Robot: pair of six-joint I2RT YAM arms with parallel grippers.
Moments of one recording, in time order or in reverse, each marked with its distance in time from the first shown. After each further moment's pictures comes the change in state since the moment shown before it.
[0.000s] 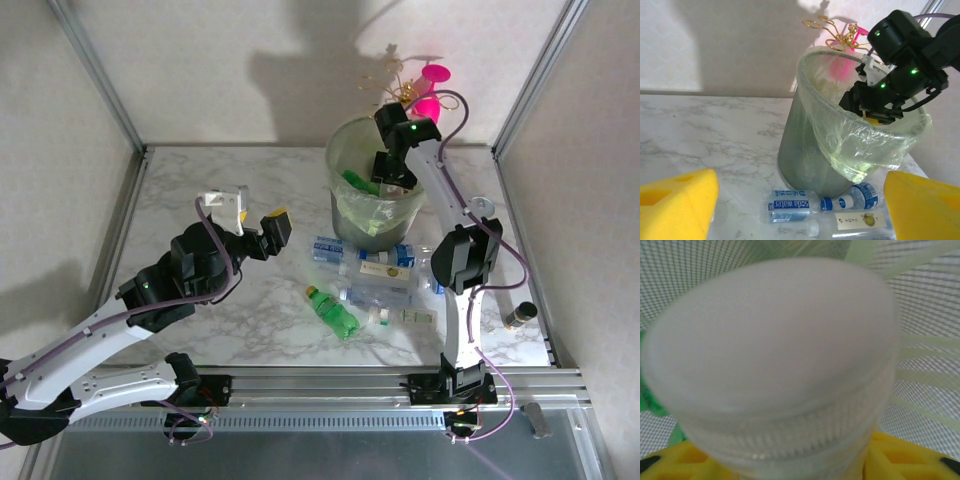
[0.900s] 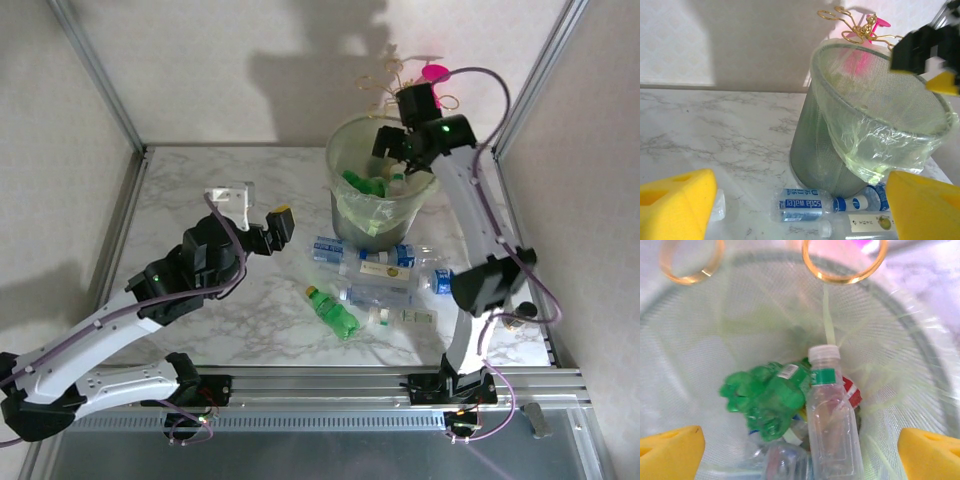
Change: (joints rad) left arm 0.026 0.075 0.023 -0.006 -0.014 -0.001; right arm 0.002 -0.379 -0.139 0.171 0.039 0.003
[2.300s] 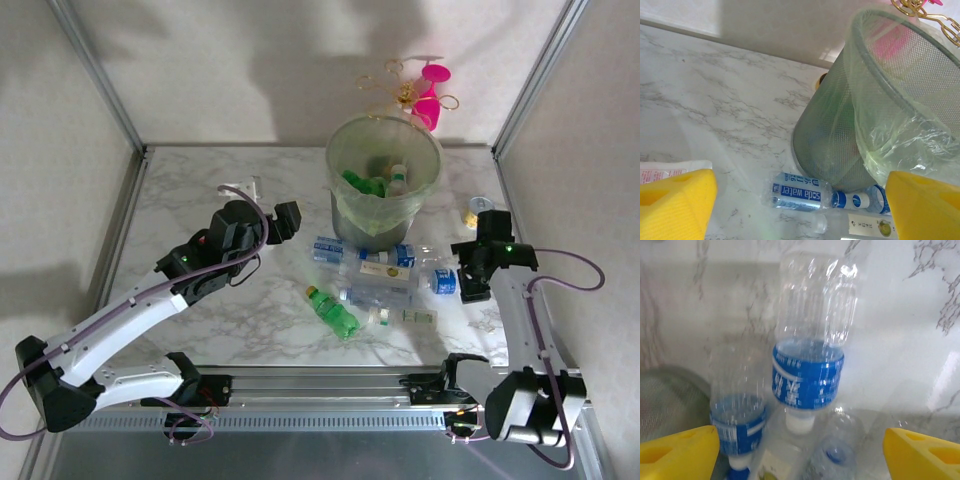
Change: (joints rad) left arm 0.132 0.123 -0.031 0.006 0.115 -0.204; right arm -0.463 -0.670 -1.193 0.140 -0.209 0.804
